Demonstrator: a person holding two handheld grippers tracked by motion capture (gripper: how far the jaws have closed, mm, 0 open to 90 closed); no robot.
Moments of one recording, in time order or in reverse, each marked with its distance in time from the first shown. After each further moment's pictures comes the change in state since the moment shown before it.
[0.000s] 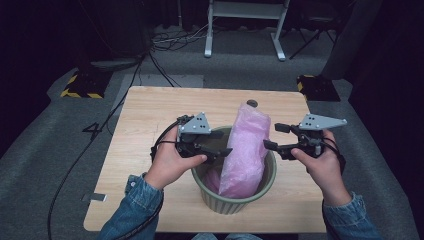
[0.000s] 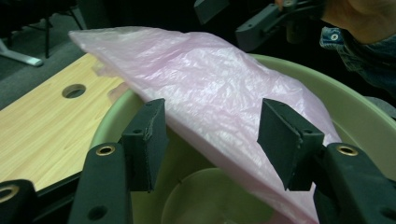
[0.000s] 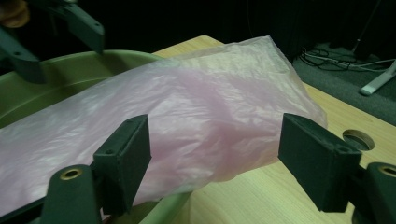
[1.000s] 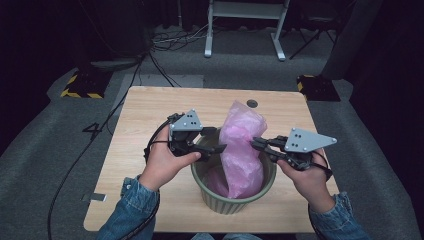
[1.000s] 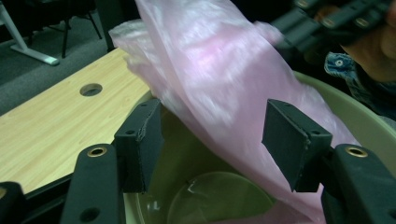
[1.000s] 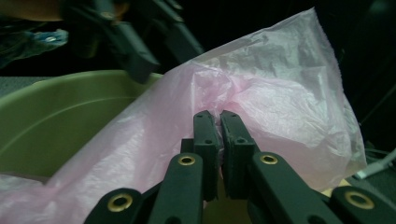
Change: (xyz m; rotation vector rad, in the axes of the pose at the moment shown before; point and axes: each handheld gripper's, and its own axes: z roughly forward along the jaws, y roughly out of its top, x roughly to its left) left arm 0.005 0.002 -0.011 -0.043 0.041 -0.049; right arm 0.060 0.011 0.005 -0.132 0.073 -0.340
